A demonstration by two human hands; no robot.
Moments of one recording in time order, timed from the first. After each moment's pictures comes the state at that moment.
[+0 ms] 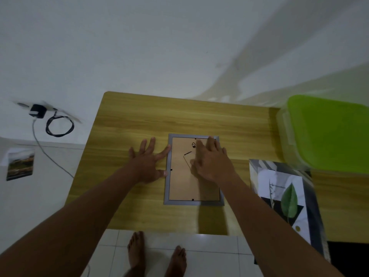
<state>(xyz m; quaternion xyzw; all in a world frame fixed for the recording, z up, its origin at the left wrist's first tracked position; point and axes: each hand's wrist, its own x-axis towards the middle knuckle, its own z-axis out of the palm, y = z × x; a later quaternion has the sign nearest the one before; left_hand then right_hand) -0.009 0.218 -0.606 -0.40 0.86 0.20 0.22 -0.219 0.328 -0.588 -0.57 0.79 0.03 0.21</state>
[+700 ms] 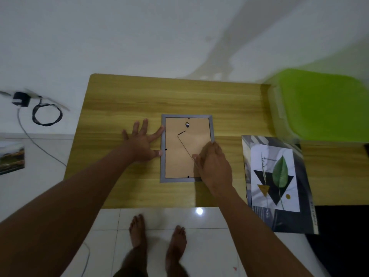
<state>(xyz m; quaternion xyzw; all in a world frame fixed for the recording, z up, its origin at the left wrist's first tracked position) -0.013 0.219 -0.601 -0.41 0.86 0.20 0.24 -0.177 0.405 -0.599 -0.41 0.88 -0.12 0.21</state>
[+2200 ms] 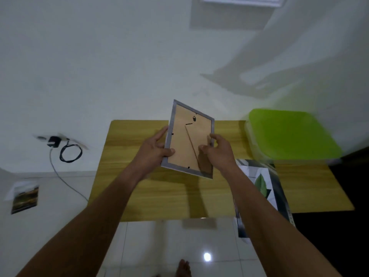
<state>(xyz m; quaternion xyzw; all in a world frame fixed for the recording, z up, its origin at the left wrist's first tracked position) -0.018 0.290 -0.424 -0.38 0.59 0.68 -0.20 -0.200 0.392 -0.433 -0.25 0.79 -0.47 0.30</state>
